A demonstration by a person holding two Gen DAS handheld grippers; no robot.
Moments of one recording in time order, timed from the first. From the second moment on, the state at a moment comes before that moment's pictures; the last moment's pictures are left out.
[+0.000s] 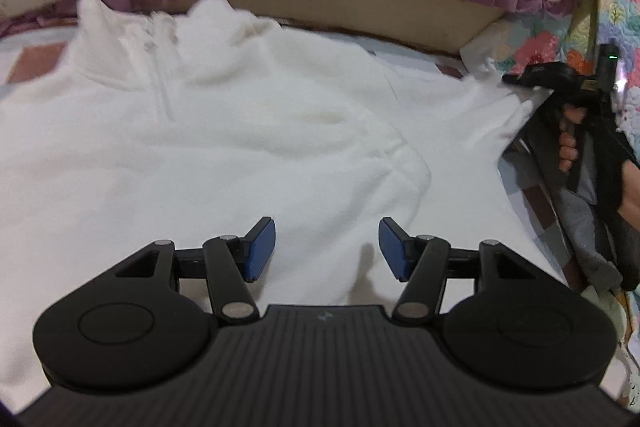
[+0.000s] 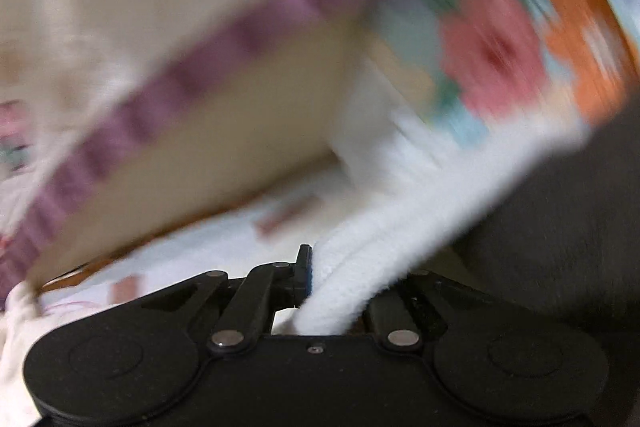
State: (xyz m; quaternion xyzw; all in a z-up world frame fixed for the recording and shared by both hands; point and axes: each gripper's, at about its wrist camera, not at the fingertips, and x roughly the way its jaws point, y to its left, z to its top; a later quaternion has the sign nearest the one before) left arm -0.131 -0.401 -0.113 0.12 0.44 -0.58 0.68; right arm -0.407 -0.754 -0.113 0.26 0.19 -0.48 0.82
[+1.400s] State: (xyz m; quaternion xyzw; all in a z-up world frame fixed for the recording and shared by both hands) left arm -0.053 -0.274 -0.132 0.05 0.48 -0.50 0.72; right arm -0.327 -0.575 -0.156 0.45 0.27 -0.24 0.82
